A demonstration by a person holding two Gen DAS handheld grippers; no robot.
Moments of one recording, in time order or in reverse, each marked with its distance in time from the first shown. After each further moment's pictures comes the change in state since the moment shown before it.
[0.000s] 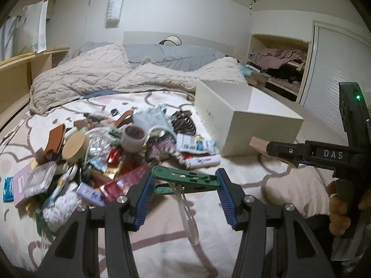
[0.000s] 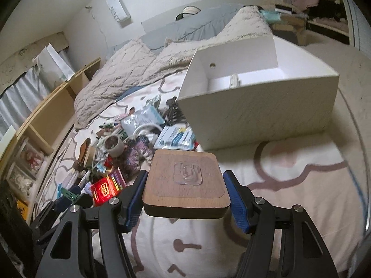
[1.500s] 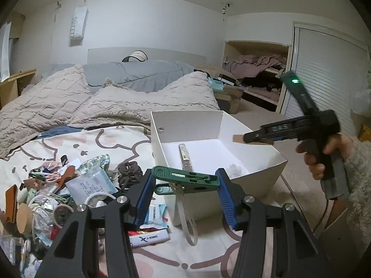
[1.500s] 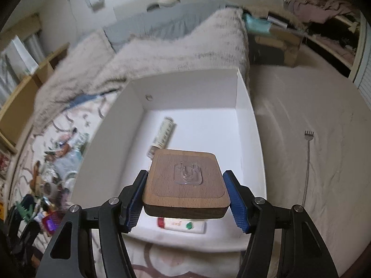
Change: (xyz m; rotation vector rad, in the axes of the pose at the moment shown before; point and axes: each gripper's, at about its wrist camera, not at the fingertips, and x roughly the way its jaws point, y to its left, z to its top) left arm 0.084 -0.086 0.102 0.065 -0.052 -0.126; right arm 0.050 -0.120 0.179 -0.118 0.172 -0.190
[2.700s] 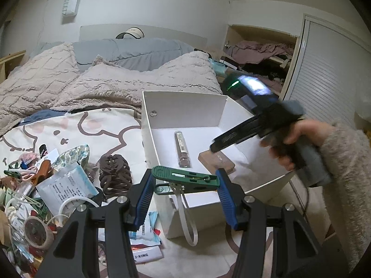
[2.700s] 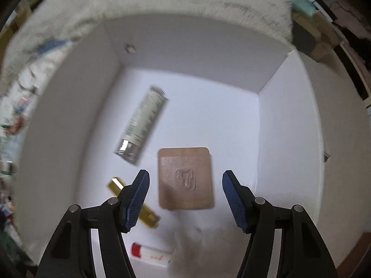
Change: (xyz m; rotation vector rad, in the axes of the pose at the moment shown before) left arm 0.068 0.011 0.013 -0.042 0.125 -0.045; right arm 0.083 0.018 0.025 -0.157 0.282 -0.121
